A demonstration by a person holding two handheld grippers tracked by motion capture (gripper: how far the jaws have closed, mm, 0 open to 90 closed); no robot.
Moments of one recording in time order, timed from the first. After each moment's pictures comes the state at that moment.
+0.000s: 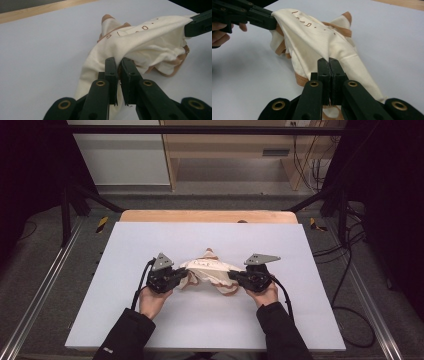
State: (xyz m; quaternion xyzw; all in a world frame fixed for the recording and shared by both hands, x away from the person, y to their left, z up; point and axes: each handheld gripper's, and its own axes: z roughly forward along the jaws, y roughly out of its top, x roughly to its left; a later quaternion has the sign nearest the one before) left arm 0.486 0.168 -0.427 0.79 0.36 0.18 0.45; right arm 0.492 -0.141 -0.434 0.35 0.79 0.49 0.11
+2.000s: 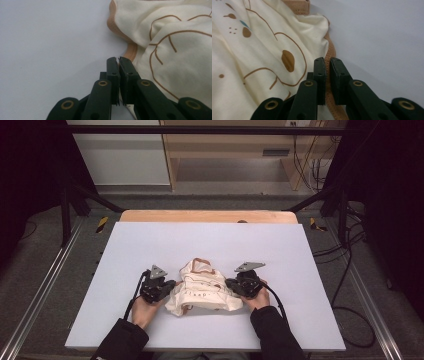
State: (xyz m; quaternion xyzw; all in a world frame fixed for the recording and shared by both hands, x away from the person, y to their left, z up) left arm 0.494 0.196 -0.482 0.80 0.43 0.18 0.37; right arm 0.510 -0.125 -0.490 0.39 0.81 0.42 0.12
